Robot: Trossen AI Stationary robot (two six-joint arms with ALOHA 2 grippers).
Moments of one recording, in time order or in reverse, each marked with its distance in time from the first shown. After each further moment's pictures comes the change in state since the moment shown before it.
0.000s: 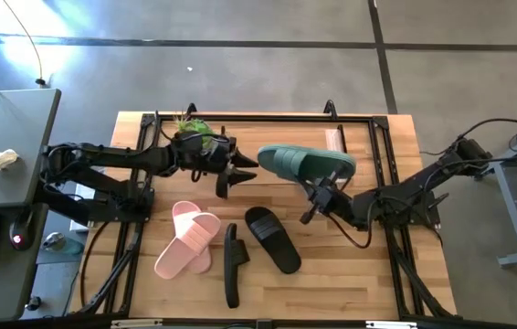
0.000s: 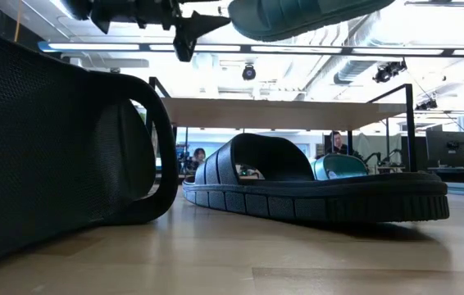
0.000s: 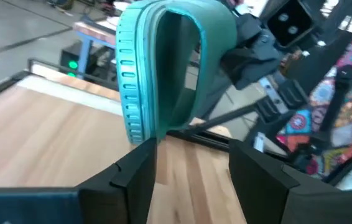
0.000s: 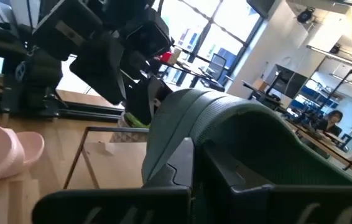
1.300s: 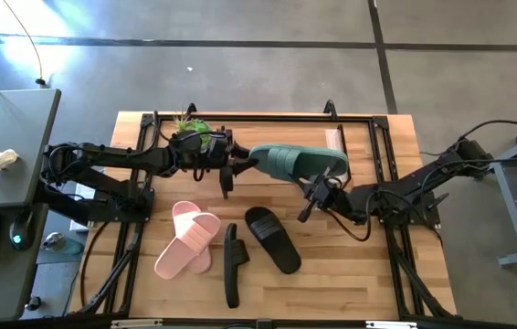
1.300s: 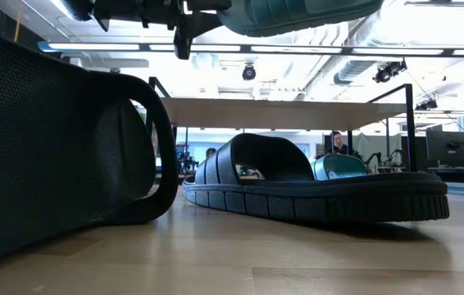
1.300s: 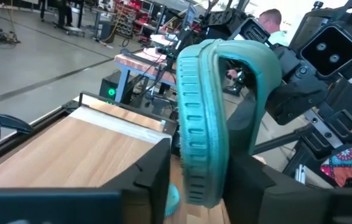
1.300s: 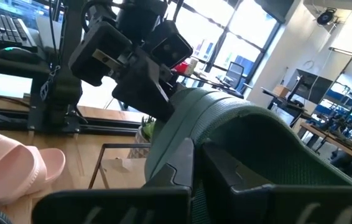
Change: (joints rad) left arm 0.000 0.007 0.000 0.072 -0.178 0.028; right arm -0.049 0.000 0.000 0.029 -0.146 0.038
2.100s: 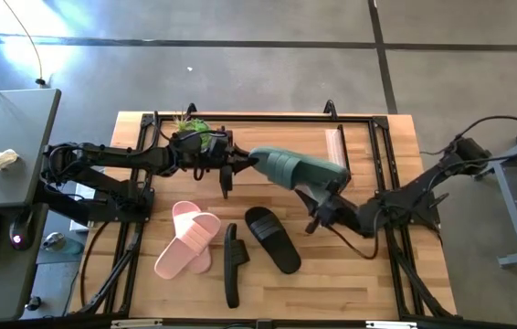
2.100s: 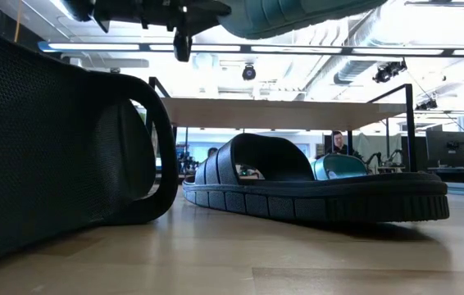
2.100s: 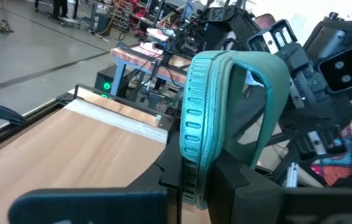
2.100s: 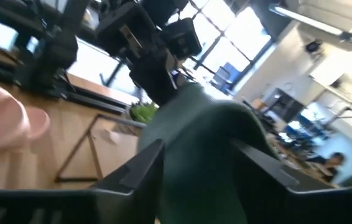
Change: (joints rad) left arm 0.001 -0.003 0.000 -0.011 0.032 -0.037; right arm 0.154 0.000 0.001 -0.045 0.211 -0.221
